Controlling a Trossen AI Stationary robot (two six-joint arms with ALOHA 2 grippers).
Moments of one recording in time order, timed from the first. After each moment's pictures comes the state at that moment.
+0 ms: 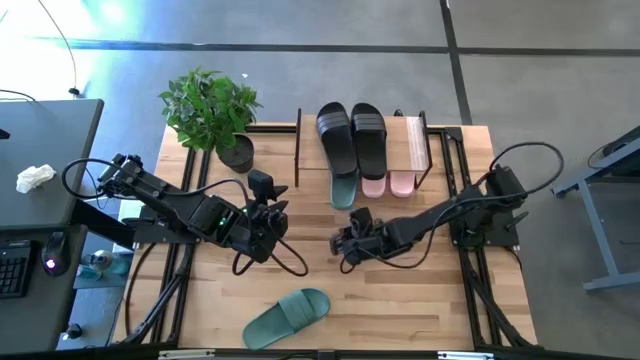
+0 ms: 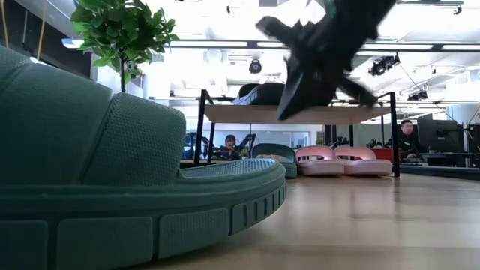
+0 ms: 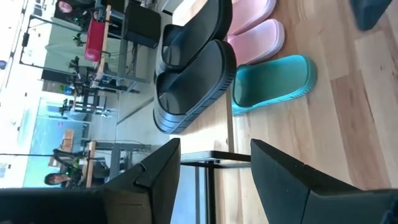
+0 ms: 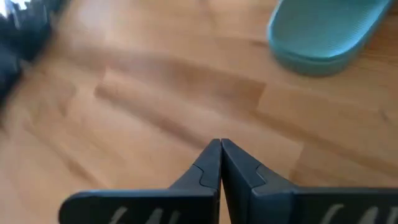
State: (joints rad) left arm -0.33 1.47 1.43 -1.02 -1.03 0.19; right arm 0.33 1.75 1.11 -0.38 0.58 1.38
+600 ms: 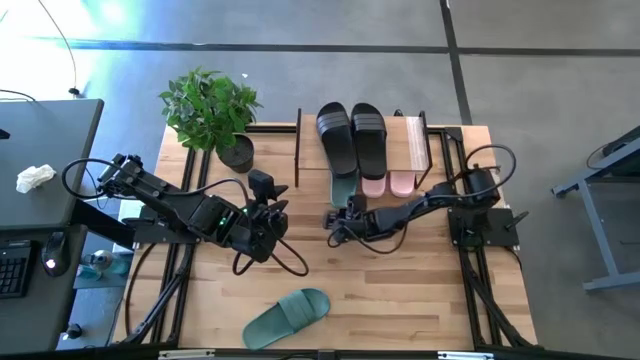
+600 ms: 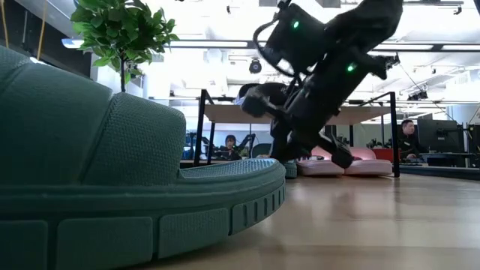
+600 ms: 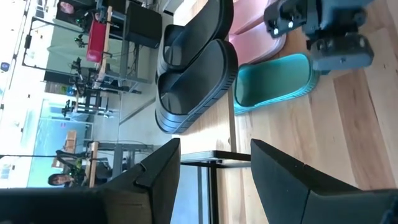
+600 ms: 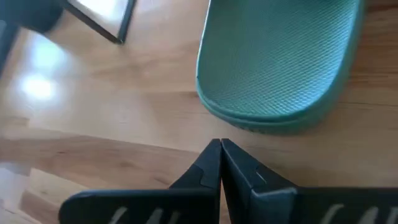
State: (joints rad) left arm -0.33 1.47 1.43 -1.02 -1.04 0.20; right arm 0.16 1.92 1.01 -0.10 0.63 1.53
